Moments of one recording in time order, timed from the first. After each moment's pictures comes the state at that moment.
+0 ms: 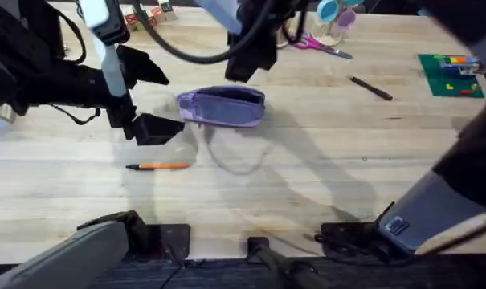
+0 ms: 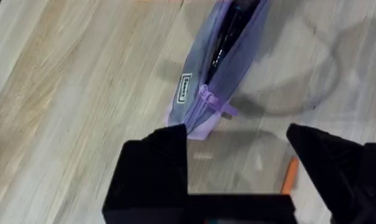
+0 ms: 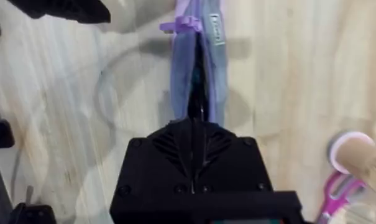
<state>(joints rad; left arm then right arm) 0.25 1.25 0.95 -1.02 0.77 1.35 0.70 1.92 2.04 -1.38 -0.18 -0.79</state>
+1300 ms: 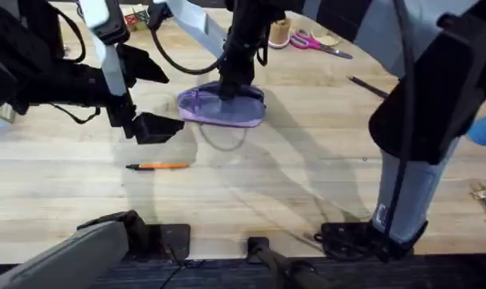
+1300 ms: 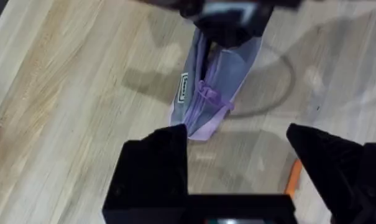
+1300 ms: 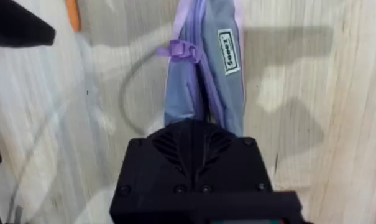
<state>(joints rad) 0.25 1.25 0.95 -1.00 0.77 1.35 0.64 2.18 2.04 -1.30 -0.32 -0.85</state>
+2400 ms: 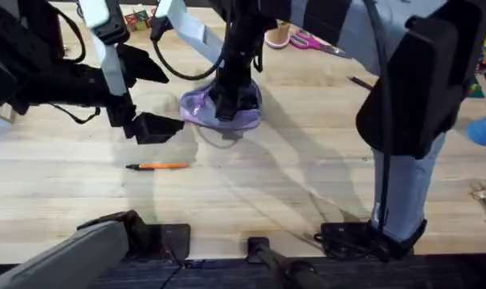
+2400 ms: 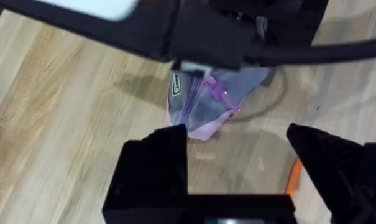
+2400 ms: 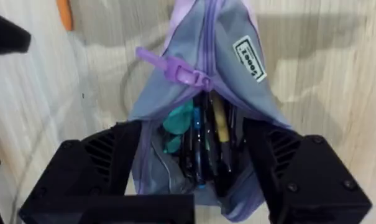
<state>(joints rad) 0.25 1.25 0.95 -1.00 0.77 1.35 0.65 2.23 2.04 -1.29 -0.32 -0.83</state>
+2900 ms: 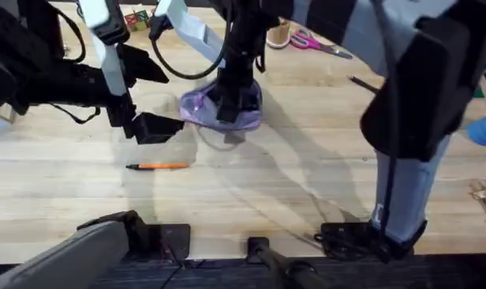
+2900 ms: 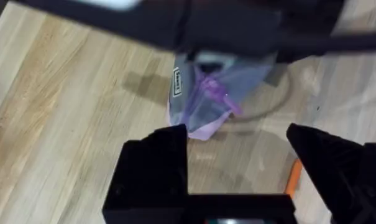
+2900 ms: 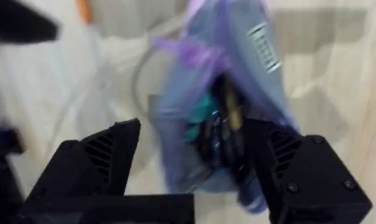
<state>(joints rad) 0.25 1.25 0.95 -1.00 0.77 1.35 0.65 2.21 2.04 -1.35 -0.32 -0.82</state>
